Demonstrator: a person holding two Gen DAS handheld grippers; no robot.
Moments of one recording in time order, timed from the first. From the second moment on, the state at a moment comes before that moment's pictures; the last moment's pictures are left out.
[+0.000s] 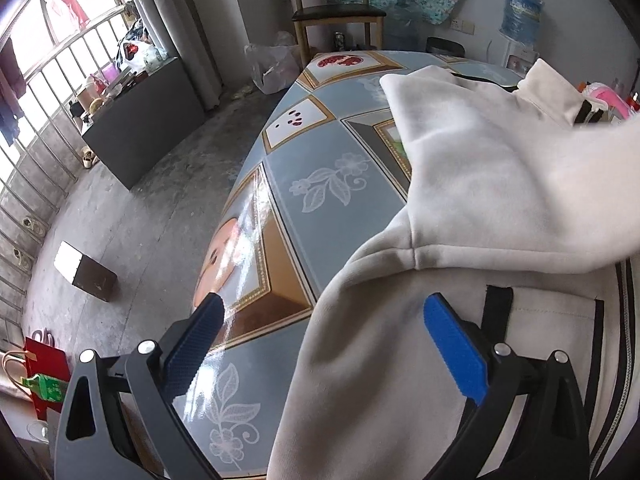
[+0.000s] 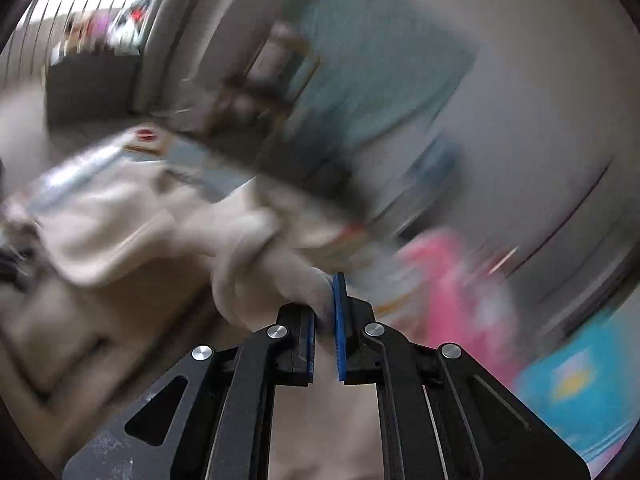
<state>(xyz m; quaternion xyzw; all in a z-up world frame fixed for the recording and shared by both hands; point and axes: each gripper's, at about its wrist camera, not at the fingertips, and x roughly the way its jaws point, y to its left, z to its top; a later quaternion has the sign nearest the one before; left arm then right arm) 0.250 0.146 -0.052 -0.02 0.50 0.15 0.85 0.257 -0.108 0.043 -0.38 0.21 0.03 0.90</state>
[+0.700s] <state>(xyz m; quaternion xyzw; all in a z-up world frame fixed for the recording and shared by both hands) 0.251 0.151 -0.053 -0.03 0.50 0.15 0.85 0.279 -0.277 -0.080 0.25 0.58 0.17 0.76</state>
